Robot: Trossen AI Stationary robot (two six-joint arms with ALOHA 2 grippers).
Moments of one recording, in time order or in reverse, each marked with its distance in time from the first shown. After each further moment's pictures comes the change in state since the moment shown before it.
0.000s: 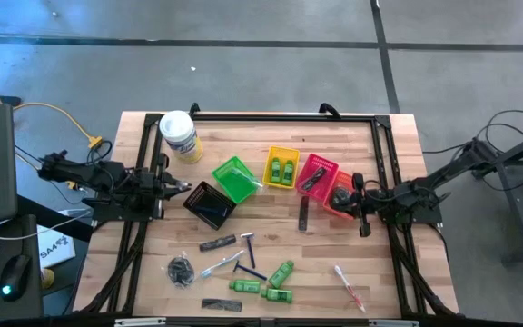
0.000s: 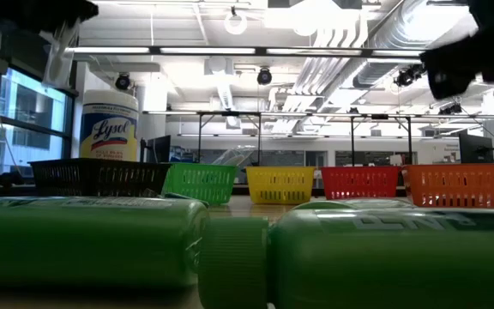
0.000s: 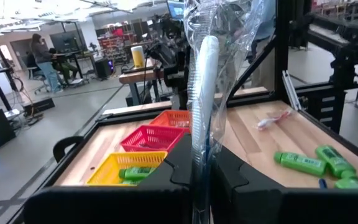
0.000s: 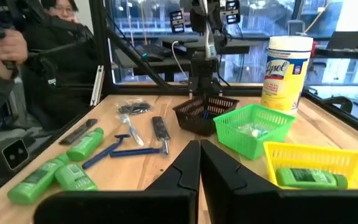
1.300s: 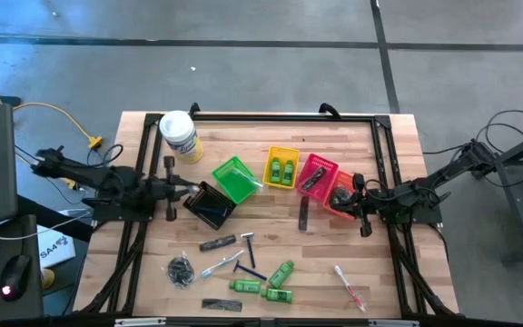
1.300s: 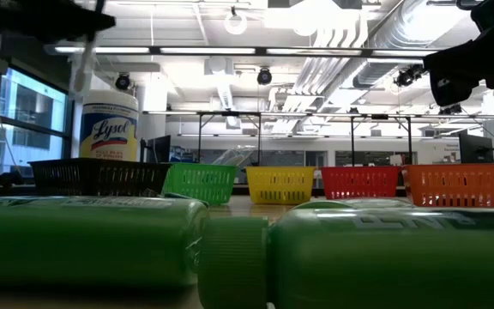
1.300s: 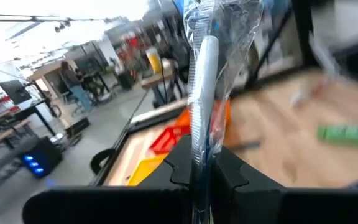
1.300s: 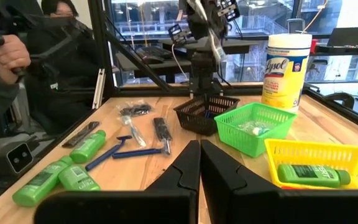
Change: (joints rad) left arm 0.001 0.181 -0.041 0.195 -0.070 0.264; right arm 0.000 -0.042 -0.024 -0.024 0.002 0.025
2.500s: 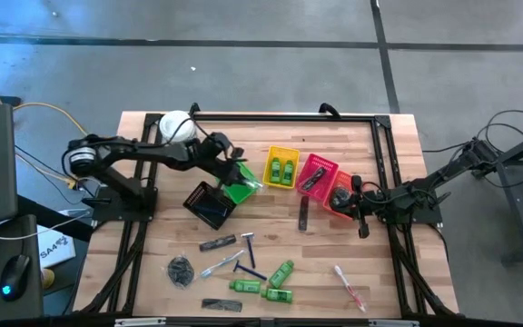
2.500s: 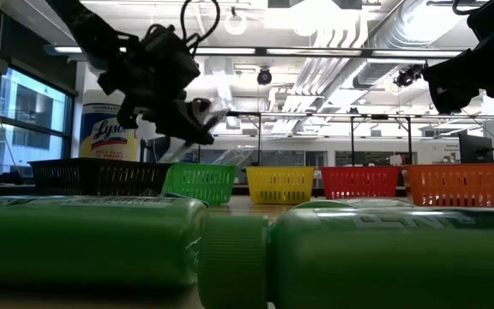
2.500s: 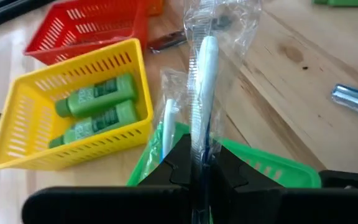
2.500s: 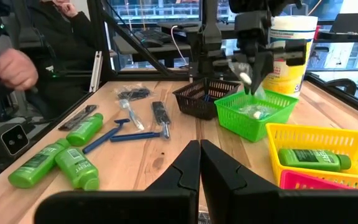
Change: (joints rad) left arm 0.660 1.147 0.429 0.032 0.866 0.242; right arm 0.000 0.070 -0.001 0.000 0.000 0.019
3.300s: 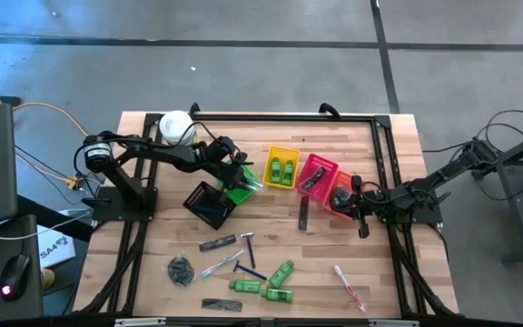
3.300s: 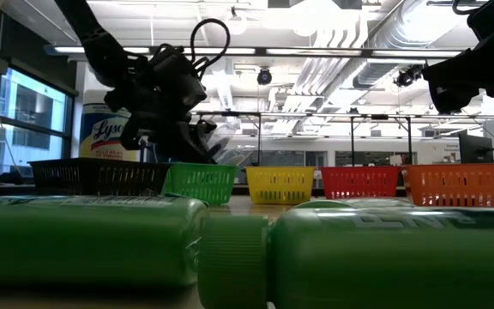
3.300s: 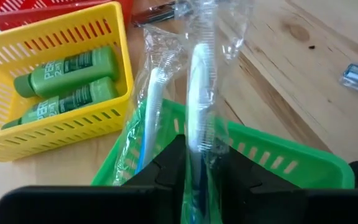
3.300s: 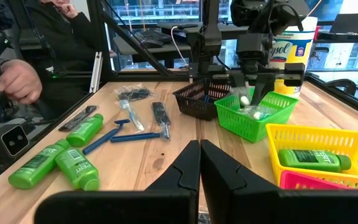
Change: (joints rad) left arm 0.000 0.131 0.000 0.070 0.026 -0.020; right arm 0.000 0.000 0.000 0.003 0.000 0.000
